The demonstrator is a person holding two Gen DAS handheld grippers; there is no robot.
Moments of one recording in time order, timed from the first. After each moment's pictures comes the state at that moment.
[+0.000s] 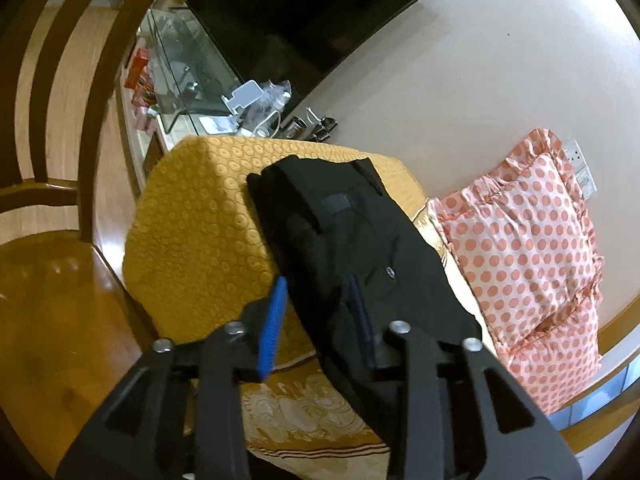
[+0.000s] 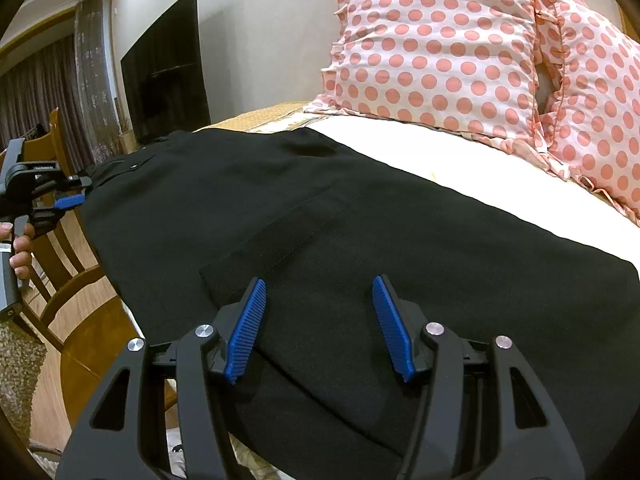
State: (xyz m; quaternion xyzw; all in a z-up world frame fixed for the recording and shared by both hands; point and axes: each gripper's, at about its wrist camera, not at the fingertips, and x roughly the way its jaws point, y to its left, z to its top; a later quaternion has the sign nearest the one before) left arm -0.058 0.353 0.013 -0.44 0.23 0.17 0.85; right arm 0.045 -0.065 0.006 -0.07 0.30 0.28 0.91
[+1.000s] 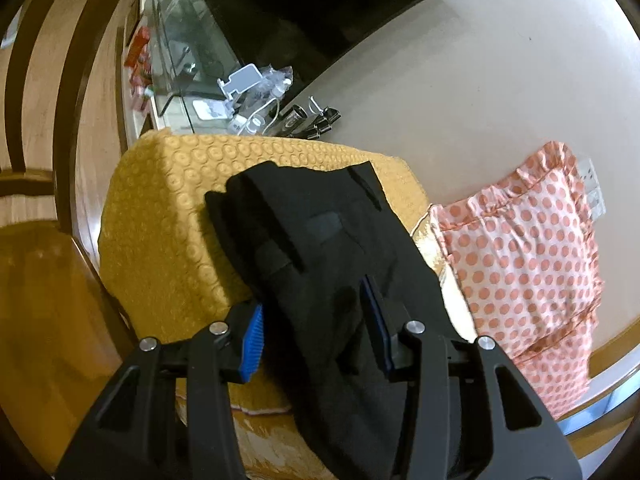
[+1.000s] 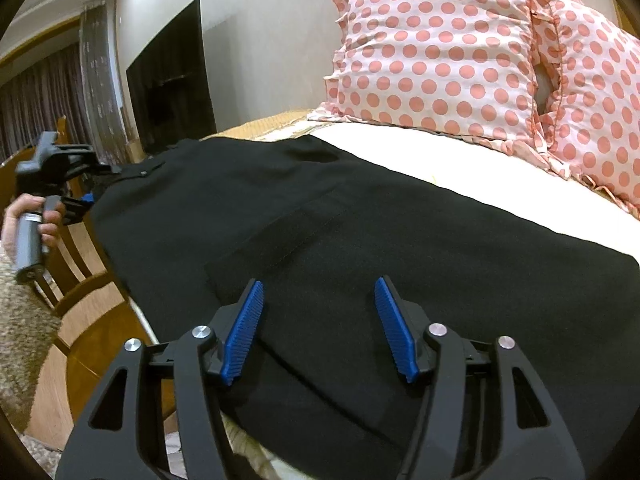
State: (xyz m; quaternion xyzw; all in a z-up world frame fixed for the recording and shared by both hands) left arm -0.005 0.366 0.011 -0.46 0.25 0.17 0.83; right arm 0.039 -0.074 0.011 -0.05 0.28 0.29 0.91
